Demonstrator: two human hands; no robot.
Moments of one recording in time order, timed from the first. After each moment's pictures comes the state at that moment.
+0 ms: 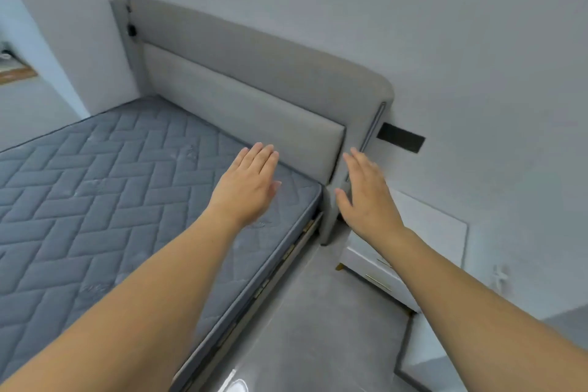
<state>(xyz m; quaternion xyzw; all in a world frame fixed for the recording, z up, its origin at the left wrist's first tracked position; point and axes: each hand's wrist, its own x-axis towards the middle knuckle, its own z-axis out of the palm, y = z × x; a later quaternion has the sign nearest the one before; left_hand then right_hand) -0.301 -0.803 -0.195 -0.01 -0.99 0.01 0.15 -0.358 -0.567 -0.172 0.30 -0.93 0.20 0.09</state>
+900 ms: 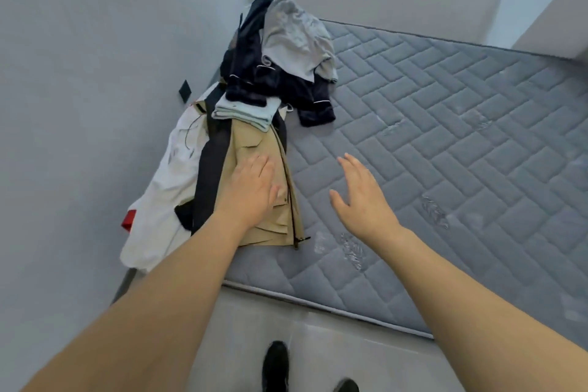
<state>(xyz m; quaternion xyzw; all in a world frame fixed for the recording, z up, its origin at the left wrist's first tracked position) 0.438 -1.139 -0.365 0.58 -0.81 -0.06 0.02 0.208 -1.109 -0.334 0.73 -0.62 0.15 -0.22</state>
